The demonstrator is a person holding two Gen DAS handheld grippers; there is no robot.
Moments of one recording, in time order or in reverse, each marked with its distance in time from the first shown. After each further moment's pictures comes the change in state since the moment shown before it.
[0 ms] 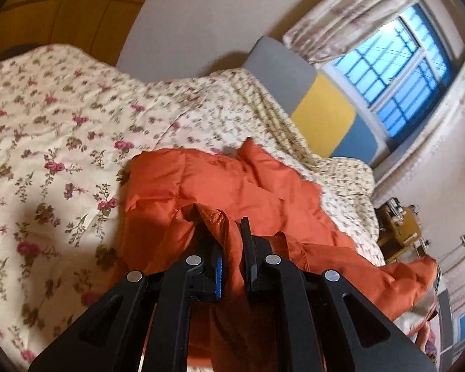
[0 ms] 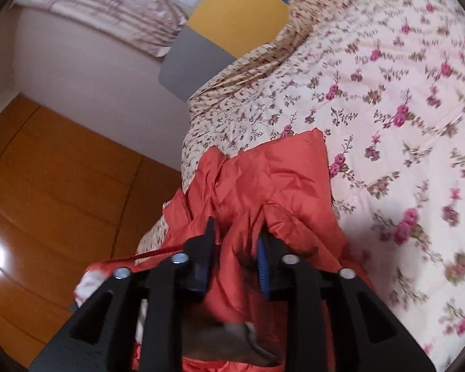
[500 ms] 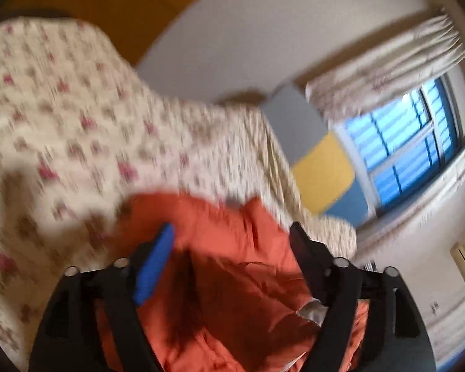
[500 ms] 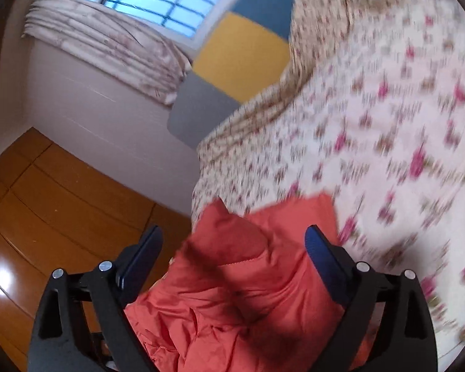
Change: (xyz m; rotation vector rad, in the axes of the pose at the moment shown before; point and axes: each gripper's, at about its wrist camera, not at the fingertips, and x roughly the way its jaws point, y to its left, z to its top) left arm -0.007 0.033 0.035 -0.235 -0.219 -0.079; right arm -0.004 -0.009 0.028 -0.033 -0.257 0.056
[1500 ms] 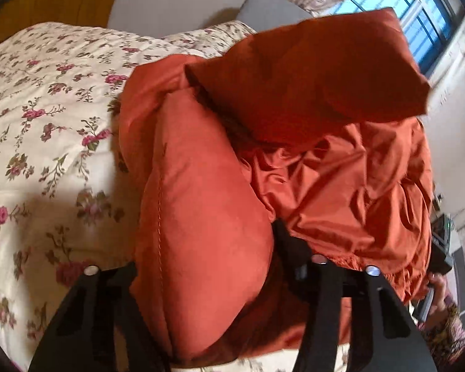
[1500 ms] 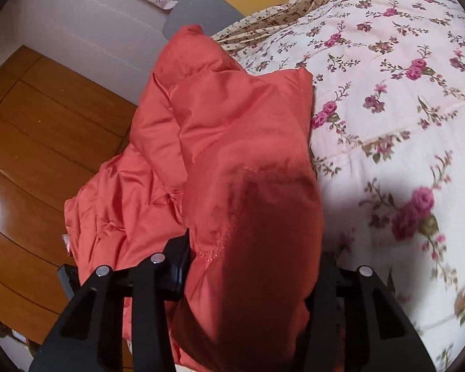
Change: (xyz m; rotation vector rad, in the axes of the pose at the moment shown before) left arm 0.023 0.014 -0.111 0.380 0.398 0.096; right arm 0.016 -0.040 -0.078 -0.142 0.443 -0.050
